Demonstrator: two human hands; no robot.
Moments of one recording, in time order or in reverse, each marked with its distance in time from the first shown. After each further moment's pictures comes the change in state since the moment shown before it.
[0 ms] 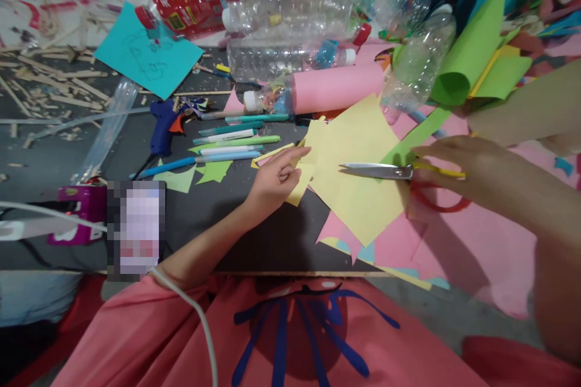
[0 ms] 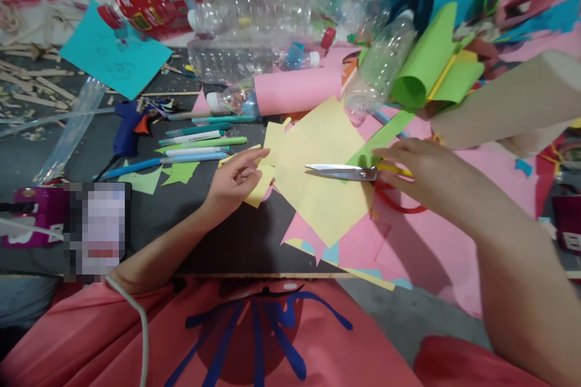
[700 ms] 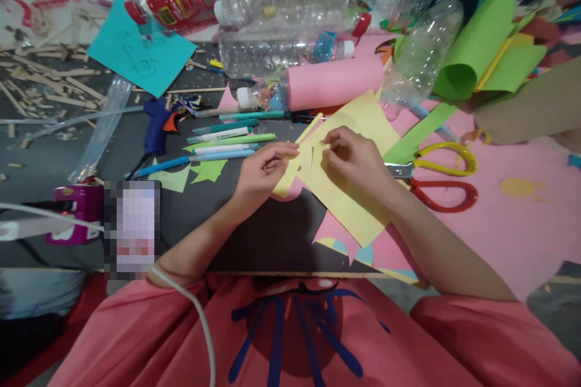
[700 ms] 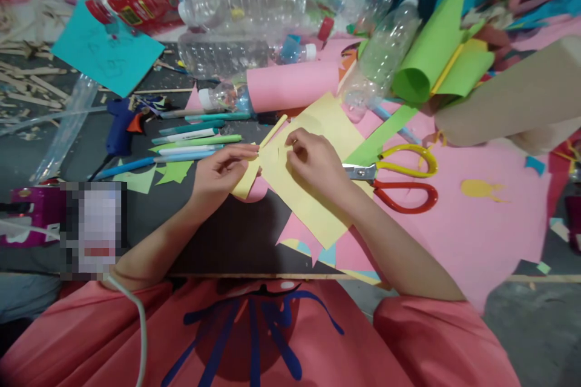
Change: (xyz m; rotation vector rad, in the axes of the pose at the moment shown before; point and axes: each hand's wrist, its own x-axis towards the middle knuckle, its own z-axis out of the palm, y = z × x) left_hand 0.004 0.003 -0.007 -0.137 0.050 0.006; right_hand 0.075 -0.091 0.065 0.587 0.165 0.017
